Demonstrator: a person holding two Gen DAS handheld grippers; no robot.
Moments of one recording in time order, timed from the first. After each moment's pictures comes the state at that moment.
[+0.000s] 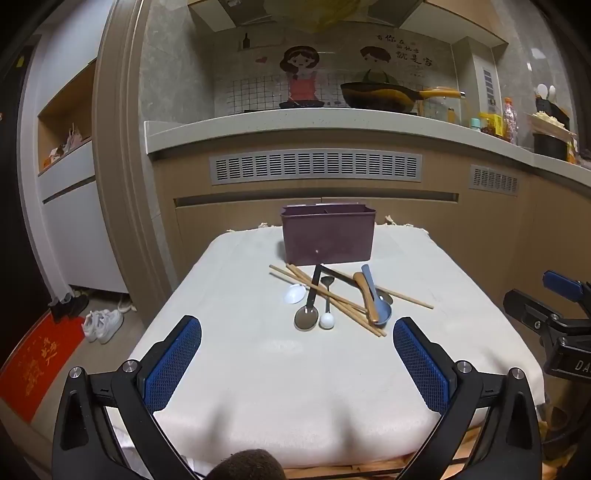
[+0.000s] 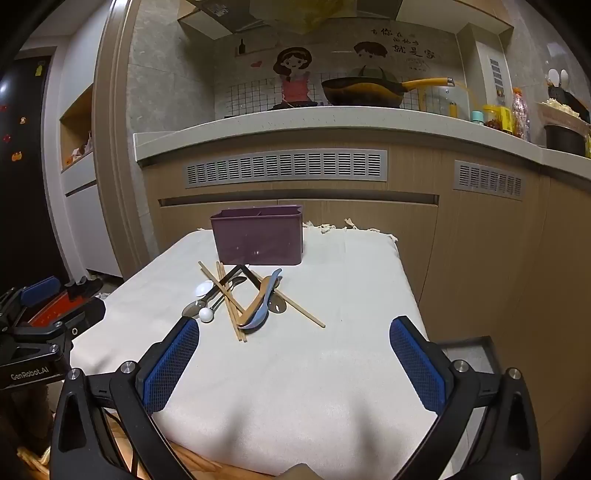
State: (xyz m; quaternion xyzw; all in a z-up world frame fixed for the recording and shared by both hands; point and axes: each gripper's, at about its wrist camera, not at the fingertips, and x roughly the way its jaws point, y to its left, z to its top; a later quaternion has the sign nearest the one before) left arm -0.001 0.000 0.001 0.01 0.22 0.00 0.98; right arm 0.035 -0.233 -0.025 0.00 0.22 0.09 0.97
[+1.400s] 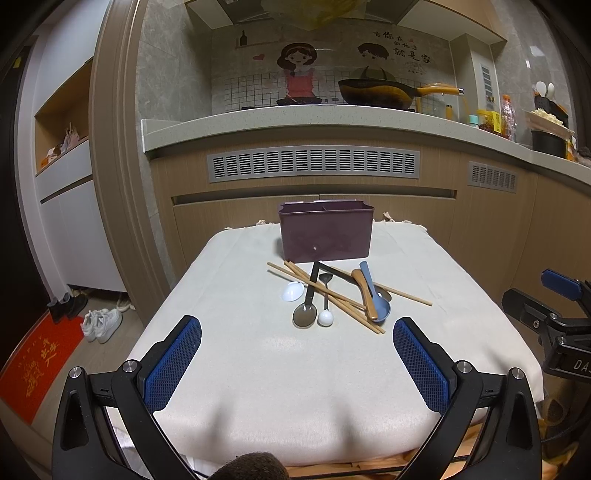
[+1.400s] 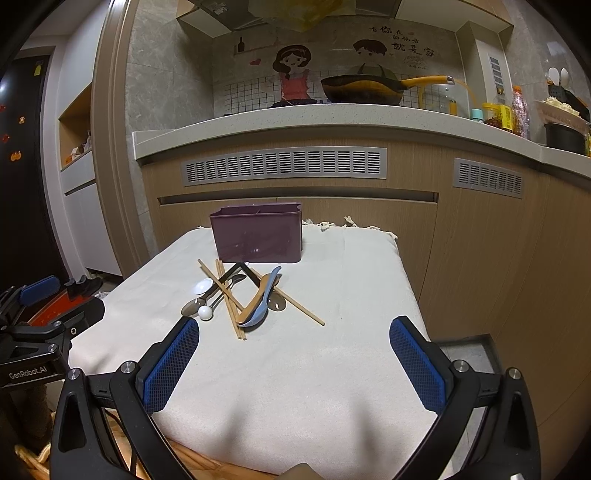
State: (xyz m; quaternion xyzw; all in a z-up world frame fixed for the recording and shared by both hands) left arm -0.002 -0.001 -0.007 0.02 0.22 0.00 0.98; right arm 0.035 -0.234 -0.023 -0.01 0.21 0.09 0.97
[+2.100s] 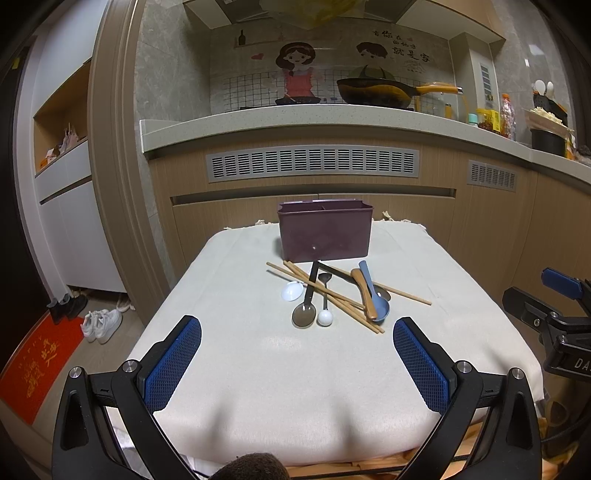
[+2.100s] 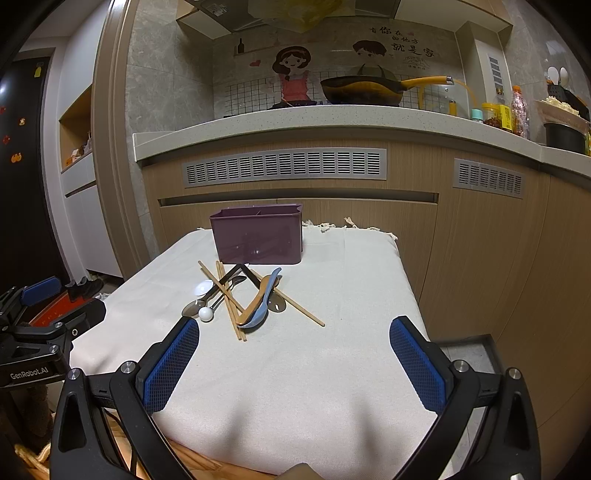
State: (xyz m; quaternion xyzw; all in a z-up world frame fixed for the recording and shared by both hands) left arm 0.001 -0.007 -0.014 0.02 0.23 0.00 0.97; right arm 0.035 -0.235 -0.025 -0.01 0.21 0.09 0.97
